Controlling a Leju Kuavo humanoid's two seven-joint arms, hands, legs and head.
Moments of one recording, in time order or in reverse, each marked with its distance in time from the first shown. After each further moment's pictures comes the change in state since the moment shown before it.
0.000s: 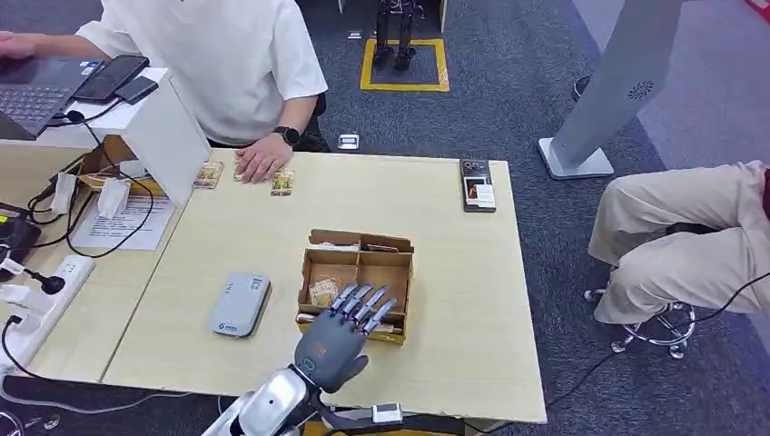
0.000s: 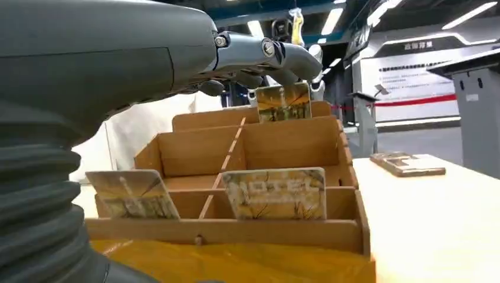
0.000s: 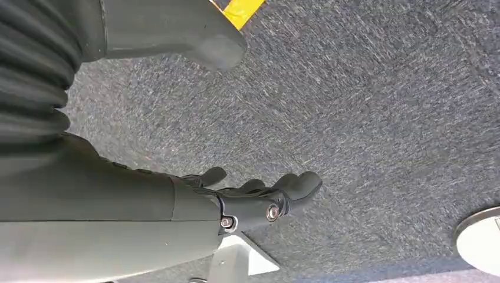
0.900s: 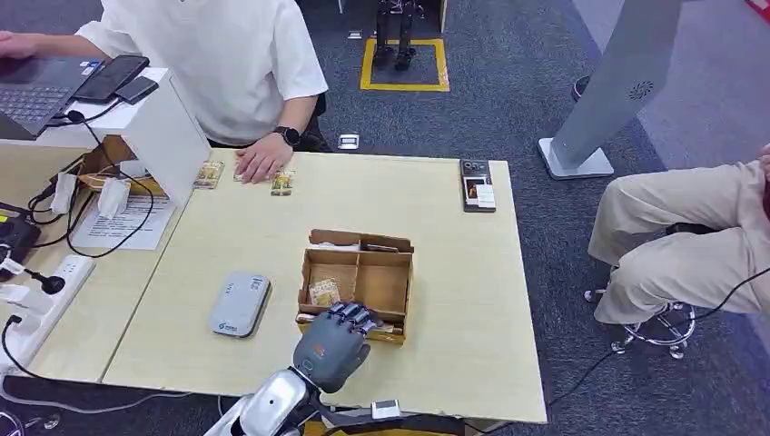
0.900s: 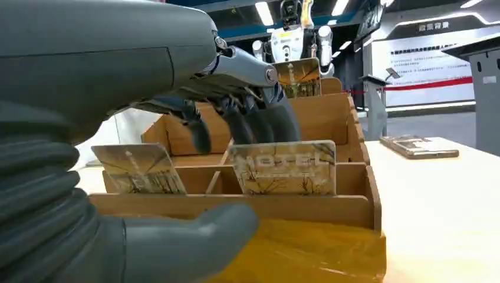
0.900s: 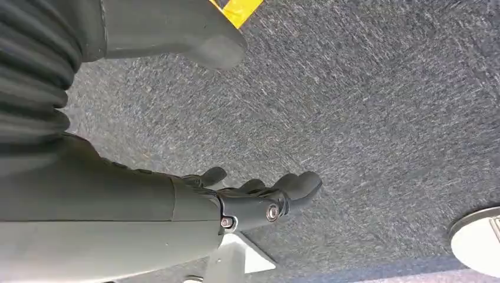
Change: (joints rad) left arm -0.003 -0.001 -0.004 0.034 0.035 -0.007 0.004; right arm 0.000 0.000 0.000 0.000 0.017 0.000 0.000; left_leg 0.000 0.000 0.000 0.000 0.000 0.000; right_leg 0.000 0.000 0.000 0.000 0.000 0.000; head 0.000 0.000
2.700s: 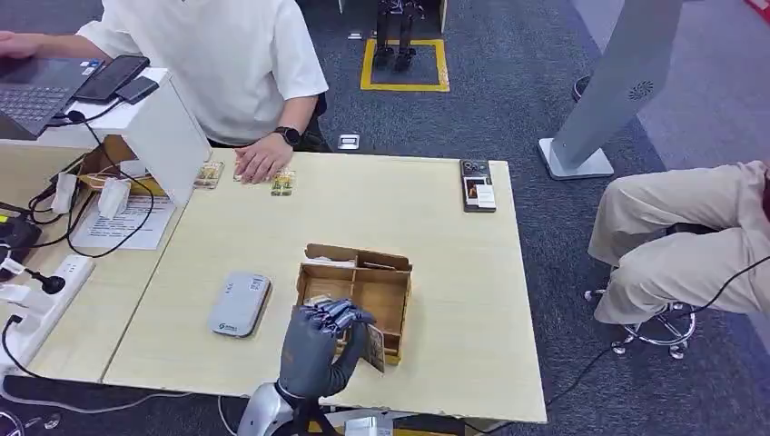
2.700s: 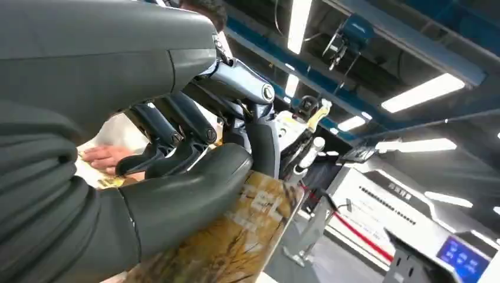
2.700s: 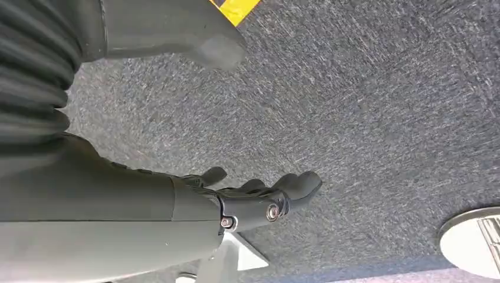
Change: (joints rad) left arm 0.127 -0.109 0.089 -0.178 0.432 0.344 -0.377; right arm 0.000 0.000 0.000 0.001 0.018 0.000 -0.009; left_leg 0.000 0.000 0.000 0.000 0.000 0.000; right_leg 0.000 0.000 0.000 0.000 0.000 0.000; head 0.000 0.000
